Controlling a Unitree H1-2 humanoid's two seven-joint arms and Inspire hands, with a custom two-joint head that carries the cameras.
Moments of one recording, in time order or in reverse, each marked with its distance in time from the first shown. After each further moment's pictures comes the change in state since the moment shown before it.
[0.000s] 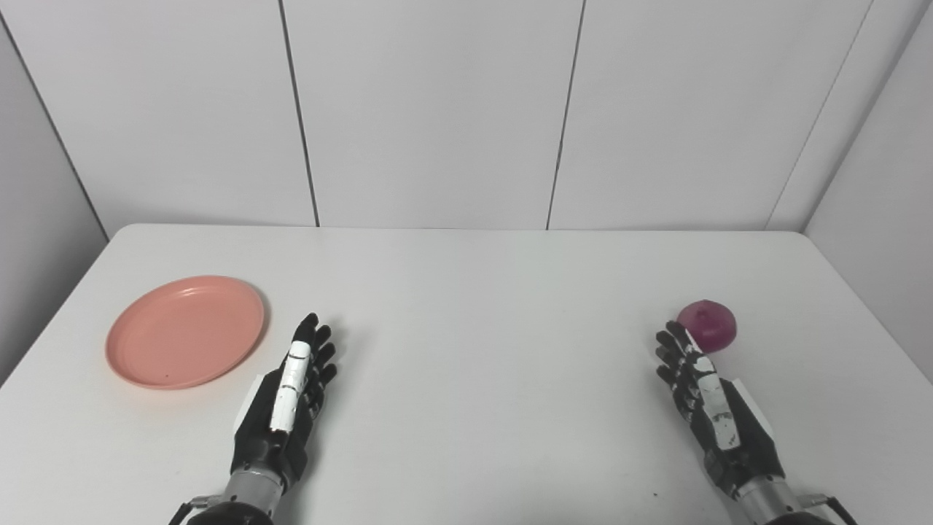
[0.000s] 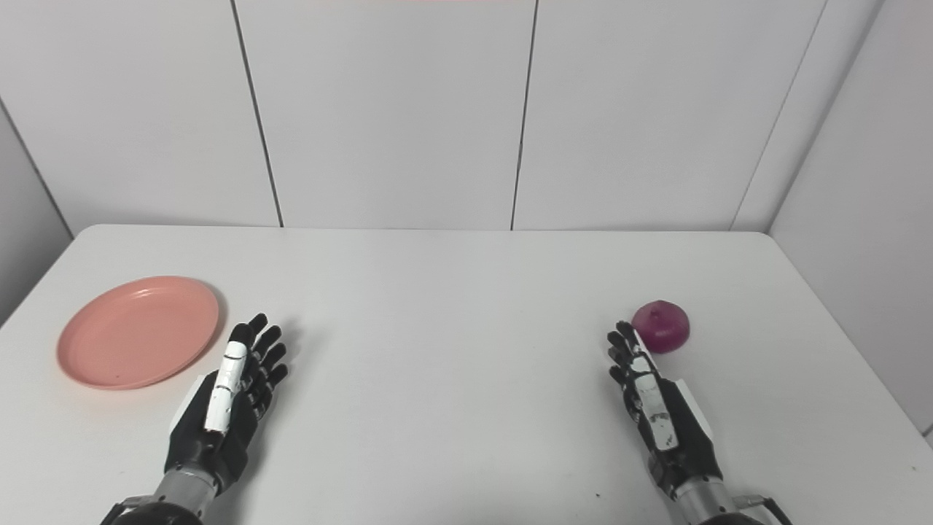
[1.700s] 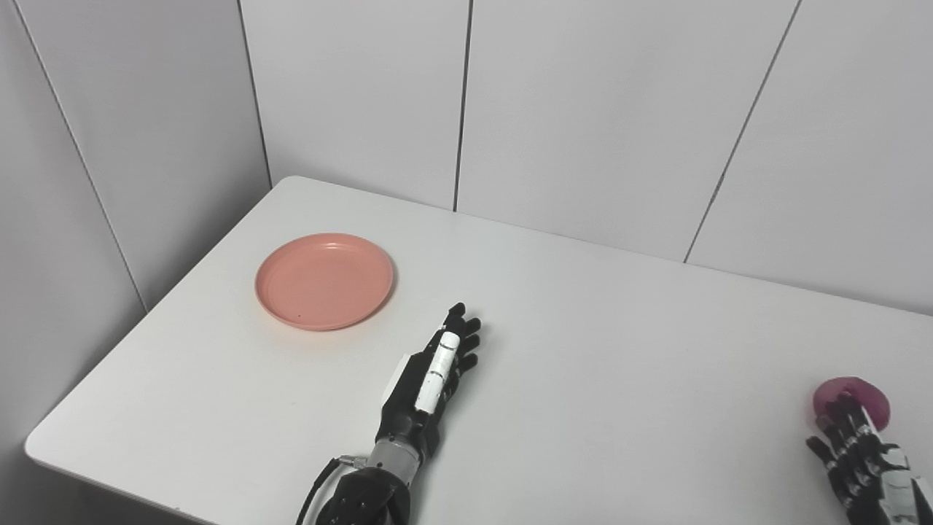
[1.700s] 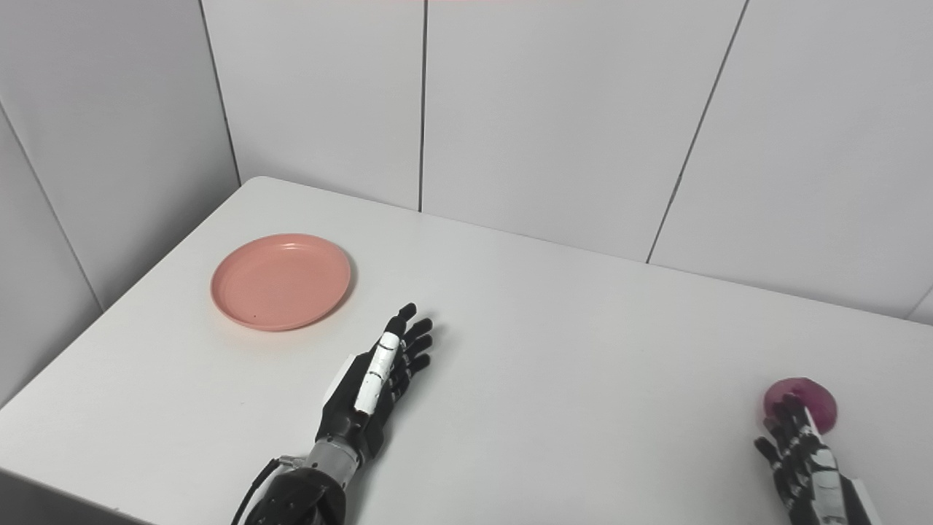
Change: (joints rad) left arm 0.001 -0.091 -0.062 0.175 0.043 -0.261 0.064; right arm -0.018 -0.086 -0.072 0.140 0.079 -0.117 0.117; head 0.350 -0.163
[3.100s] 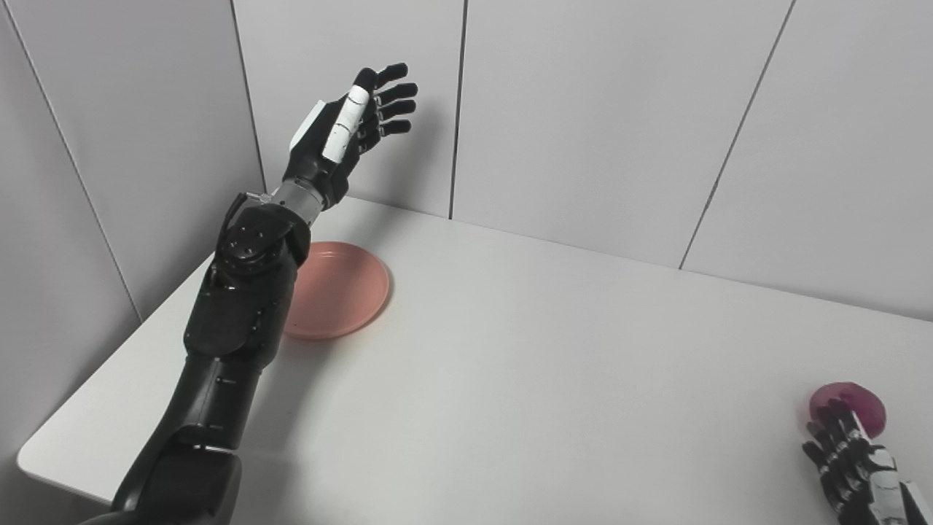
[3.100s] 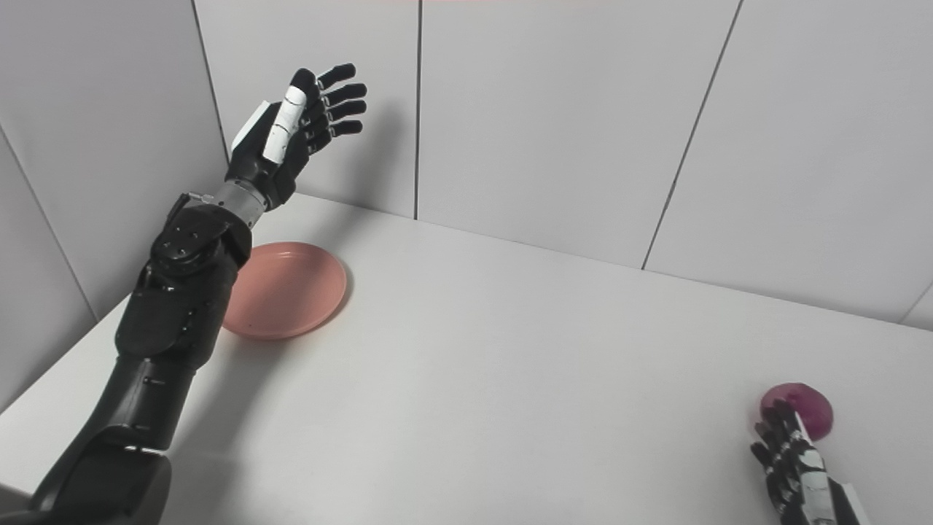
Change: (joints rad) left arm -0.660 0.496 0.247 0.431 -0.106 -0.081 -0.203; right arm -0.002 0.008 0.011 0.000 0.004 -0.001 0.002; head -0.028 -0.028
